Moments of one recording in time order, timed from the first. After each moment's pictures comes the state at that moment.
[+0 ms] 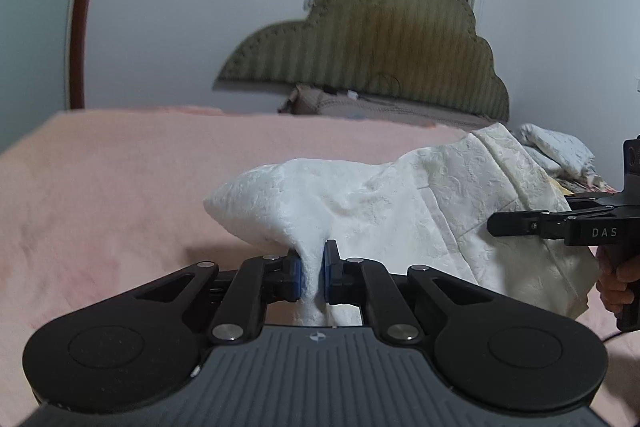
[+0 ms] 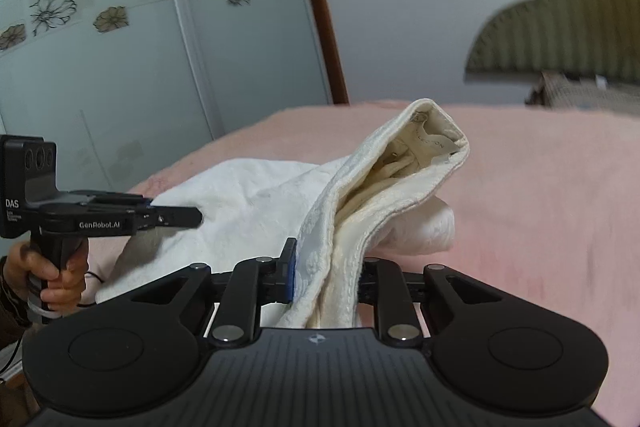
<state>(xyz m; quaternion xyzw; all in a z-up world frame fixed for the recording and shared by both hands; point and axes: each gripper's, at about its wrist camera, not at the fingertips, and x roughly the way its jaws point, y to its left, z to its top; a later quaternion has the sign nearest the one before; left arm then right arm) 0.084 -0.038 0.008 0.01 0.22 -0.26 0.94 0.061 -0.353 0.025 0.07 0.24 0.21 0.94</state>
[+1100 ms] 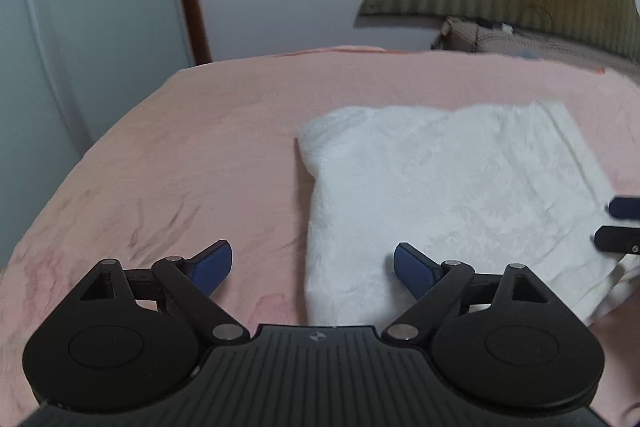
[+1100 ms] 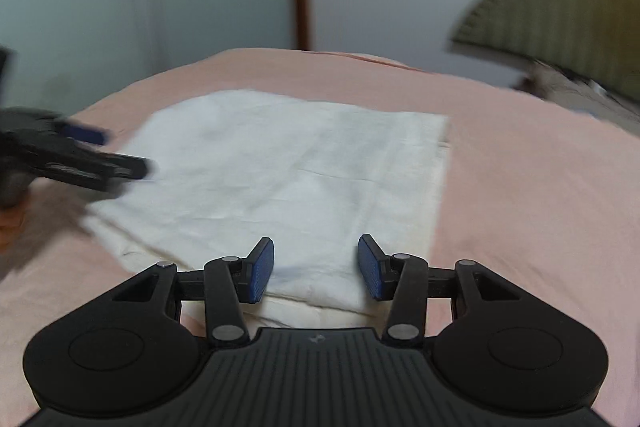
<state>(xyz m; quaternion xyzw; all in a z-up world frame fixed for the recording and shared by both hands) 0.207 -0.013 -0.011 0.08 0.32 -0.04 0.94 0.163 -0.245 -0.017 0.00 0.32 0.12 0.94</state>
